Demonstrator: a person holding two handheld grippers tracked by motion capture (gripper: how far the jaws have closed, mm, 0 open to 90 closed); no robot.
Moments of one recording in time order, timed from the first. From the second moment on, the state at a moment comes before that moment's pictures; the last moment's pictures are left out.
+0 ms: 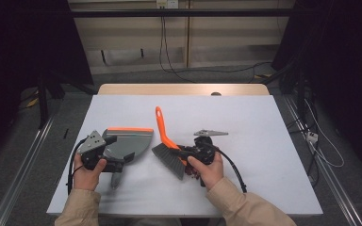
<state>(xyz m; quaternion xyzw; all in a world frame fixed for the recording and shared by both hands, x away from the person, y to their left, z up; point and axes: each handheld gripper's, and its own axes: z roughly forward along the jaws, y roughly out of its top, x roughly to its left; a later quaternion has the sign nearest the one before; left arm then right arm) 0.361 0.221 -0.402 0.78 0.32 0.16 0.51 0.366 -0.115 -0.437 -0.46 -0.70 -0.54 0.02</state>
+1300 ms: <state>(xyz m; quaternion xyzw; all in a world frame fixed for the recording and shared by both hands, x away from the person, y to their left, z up) 0.362 0.216 -0.403 0.79 0.31 0.16 0.51 0.384 -0.160 -0.415 -0.47 -0.66 -0.58 0.00</state>
